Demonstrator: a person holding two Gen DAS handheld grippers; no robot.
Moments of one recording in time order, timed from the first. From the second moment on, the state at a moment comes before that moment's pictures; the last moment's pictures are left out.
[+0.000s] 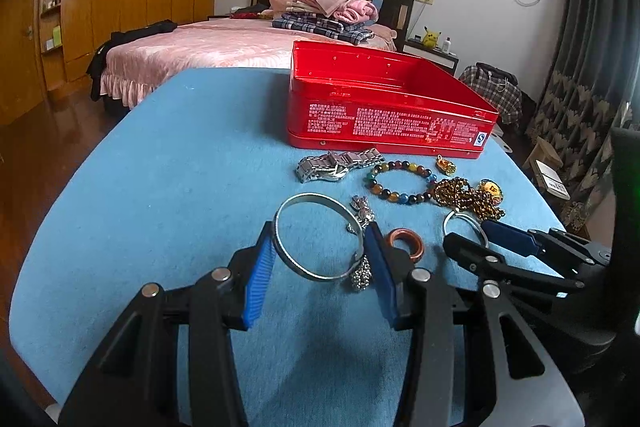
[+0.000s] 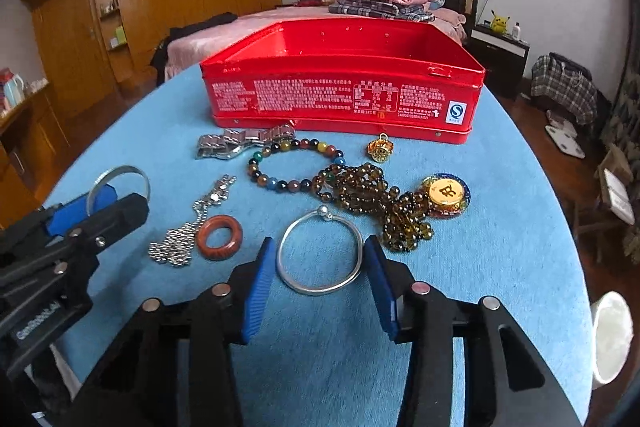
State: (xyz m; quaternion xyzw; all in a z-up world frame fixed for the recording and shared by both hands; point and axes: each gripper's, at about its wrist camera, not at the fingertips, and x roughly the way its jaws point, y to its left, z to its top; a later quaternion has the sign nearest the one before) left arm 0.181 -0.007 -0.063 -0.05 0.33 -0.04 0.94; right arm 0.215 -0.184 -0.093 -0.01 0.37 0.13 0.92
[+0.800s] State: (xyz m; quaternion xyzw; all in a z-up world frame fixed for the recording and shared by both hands) left arm 0.213 -0.024 -0.014 -0.05 0.28 -0.06 0.96; right arm 0.228 -0.223 -0.016 0.02 0.30 0.14 0.94
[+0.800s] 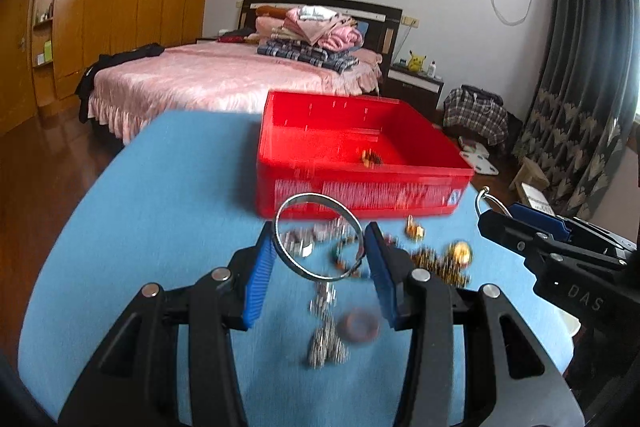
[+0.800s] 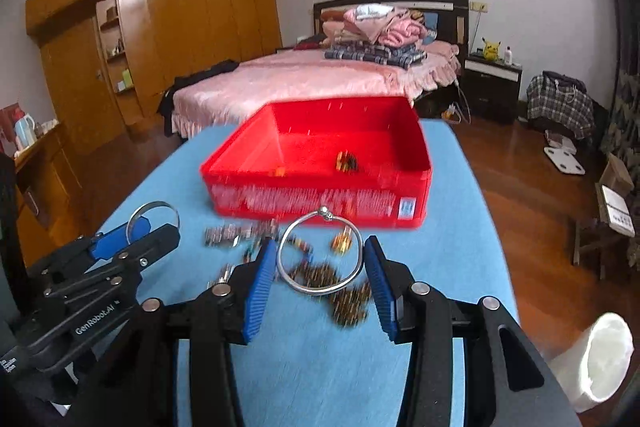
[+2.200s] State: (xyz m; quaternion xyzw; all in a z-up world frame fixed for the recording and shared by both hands) left arm 0.278 -0.008 0.015 -0.03 0.26 -0.06 0.96; right arm 0.299 -0.238 -0.016 0.04 0.26 0.12 0.96
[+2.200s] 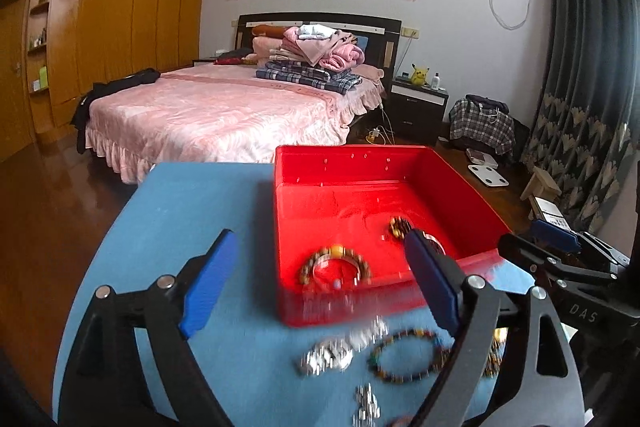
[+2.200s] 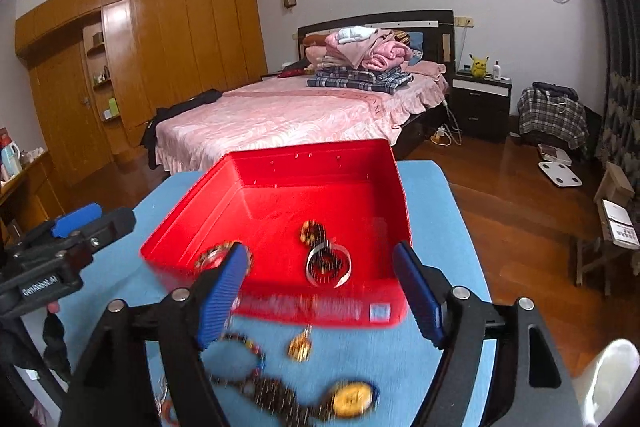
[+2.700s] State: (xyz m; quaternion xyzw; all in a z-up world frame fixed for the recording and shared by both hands) left arm 0.187 -0.015 -0.044 -0.01 0.31 -0.05 0.95; right arm 0.199 -0.231 -0.047 0.05 0.26 0.12 0.96
